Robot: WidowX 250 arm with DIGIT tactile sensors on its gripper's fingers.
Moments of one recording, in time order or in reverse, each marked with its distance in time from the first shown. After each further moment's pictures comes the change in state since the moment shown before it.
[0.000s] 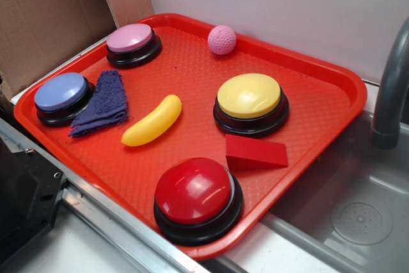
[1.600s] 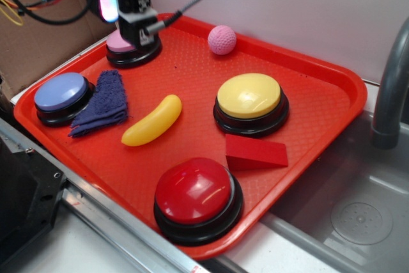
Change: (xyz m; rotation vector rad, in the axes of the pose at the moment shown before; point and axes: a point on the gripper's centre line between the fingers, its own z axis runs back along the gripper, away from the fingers) arm 0.085 0.004 -0.137 0.085 0.233 -0.133
